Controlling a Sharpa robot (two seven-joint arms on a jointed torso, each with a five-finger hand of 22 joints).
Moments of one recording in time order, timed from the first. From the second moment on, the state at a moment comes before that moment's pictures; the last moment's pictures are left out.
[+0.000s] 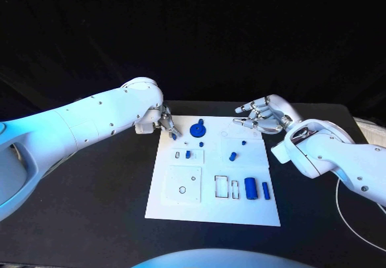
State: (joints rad) left arm 1.34 -0.46 -0.02 1.01 -1.08 0.39 -0.66; left_hand 1.22 0.00 0.04 0.26 0.17 1.00 0.04 0.49 0.63 1.34 -0.03 1.14 1.09 1.46 -0.08 1.57 1.31 0.05 1.46 0.03 1.43 1.31; right arm 1.02 -0.91 0.20 1.64 -1.04 -0.47 -0.03; right_hand 1.36 -0.12 0.08 0.22 0.22 1.03 0.13 0.07 0.07 1.24 0.04 0.66 0.90 1.47 -0.03 1.33 1.26 0.04 1.41 0.08 1.45 1.31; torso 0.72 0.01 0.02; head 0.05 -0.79
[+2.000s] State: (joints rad) left arm 1.26 -0.71 -0.03 1.43 -1.10 0.15 -0.56; left_hand 1.28 -0.13 0.49 0.19 0.16 0.95 0.05 0.54 0.65 1.35 -0.03 1.12 1.05 1.47 -0.08 1.57 1.31 0.05 1.46 0.03 1.44 1.31; right arm 1.01 -0.91 0.20 1.63 -1.03 -0.47 -0.03; right_hand 1.36 -0.12 0.07 0.22 0.23 1.03 0.13 0.07 0.07 1.24 0.05 0.66 0.89 1.47 -0.03 1.33 1.26 0.04 1.41 0.08 1.44 1.31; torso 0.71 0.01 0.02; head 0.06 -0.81
